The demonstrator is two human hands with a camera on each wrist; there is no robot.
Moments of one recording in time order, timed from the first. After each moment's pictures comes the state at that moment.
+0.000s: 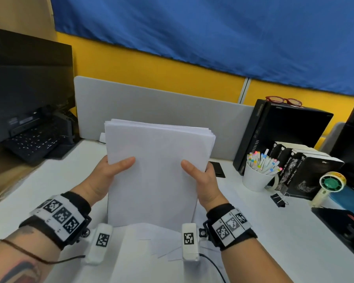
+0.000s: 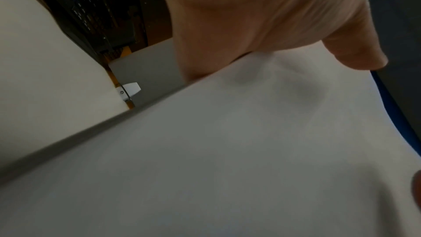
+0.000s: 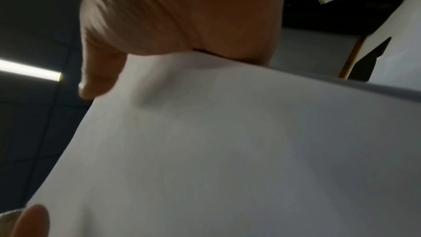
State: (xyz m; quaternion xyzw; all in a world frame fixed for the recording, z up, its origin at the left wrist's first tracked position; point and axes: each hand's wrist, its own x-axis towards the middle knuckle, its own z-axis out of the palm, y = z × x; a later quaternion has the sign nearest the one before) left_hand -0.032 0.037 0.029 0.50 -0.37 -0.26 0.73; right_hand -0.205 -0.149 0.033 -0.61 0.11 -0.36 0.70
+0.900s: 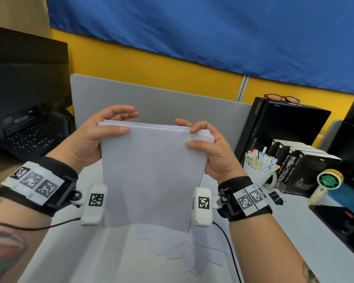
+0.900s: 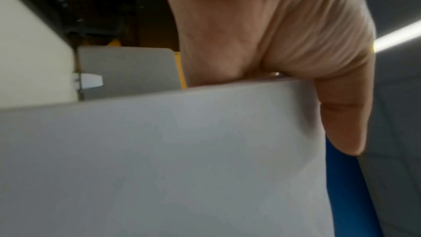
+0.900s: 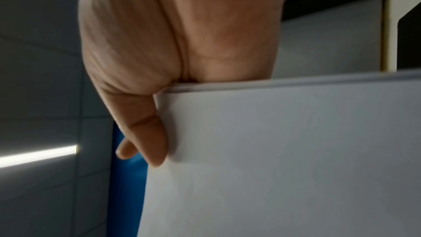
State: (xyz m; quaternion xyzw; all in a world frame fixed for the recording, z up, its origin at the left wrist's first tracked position) left_hand -0.013 0.043 0.106 0.45 -0.48 -0.26 0.71; right_hand -0.212 -0.167 0.104 -0.64 -0.09 -0.26 0.71
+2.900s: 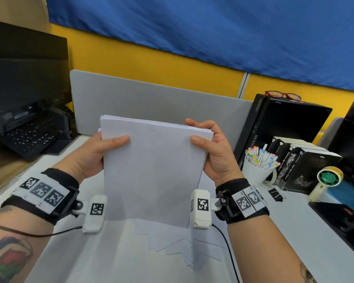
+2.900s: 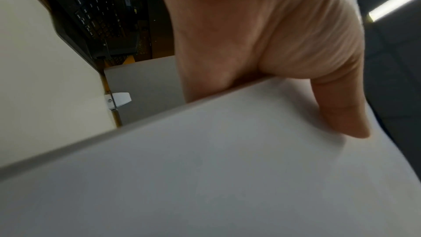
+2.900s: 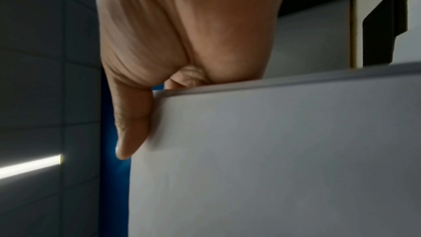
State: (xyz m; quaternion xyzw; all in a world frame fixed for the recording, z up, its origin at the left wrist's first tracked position) left_hand -0.016 0.041 0.066 0.49 -0.42 -0.30 0.70; right_hand -0.209 -0.166 0.089 -0.56 -0.06 -0.32 0.76
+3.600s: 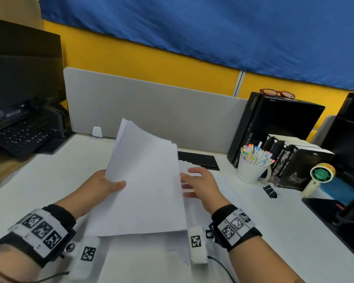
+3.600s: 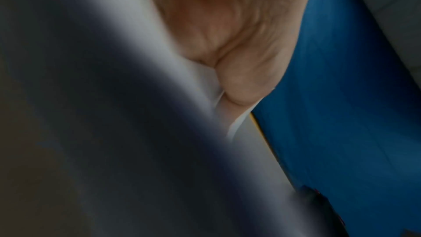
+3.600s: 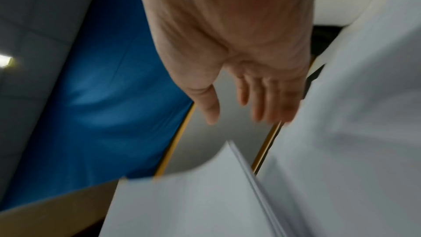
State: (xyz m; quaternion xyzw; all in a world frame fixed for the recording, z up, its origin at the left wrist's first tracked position) left_hand -0.031 0.045 -0.017 0.75 -0.27 -0.26 0.55; right_hand -0.217 -0.182 -0.012 -0.66 0.34 -0.26 0.61
